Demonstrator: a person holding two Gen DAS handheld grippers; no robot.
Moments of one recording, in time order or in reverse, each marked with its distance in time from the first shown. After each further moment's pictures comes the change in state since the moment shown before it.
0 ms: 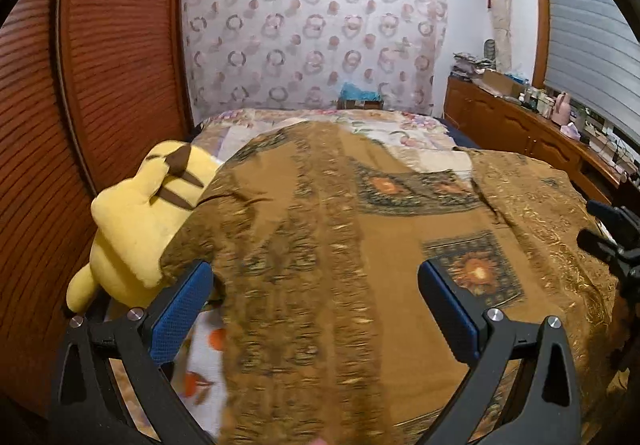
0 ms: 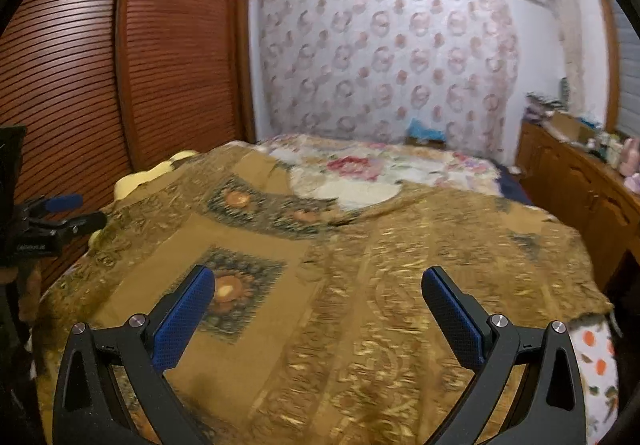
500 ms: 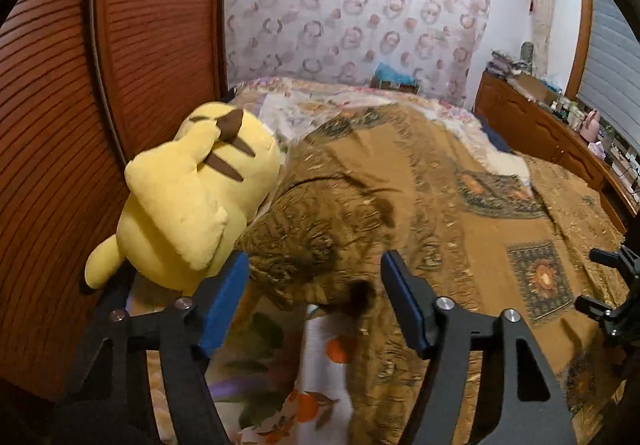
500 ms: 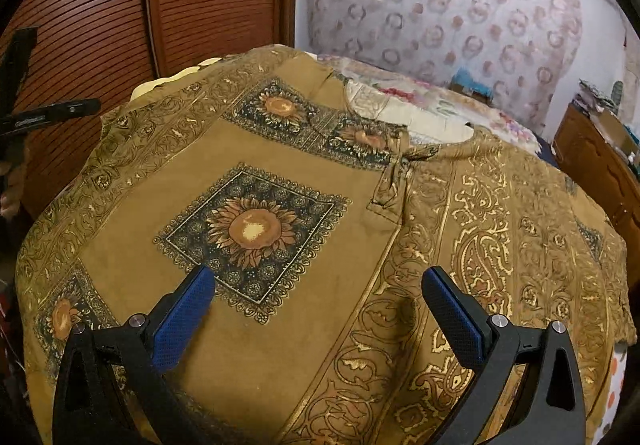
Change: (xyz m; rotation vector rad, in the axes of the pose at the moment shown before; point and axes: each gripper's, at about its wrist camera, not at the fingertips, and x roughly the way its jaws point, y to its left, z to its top) left arm 0.032 0.083 0.004 -0.095 0.113 0.048; right arm 0.061 0.015 0.008 -0.150 0.284 0.069
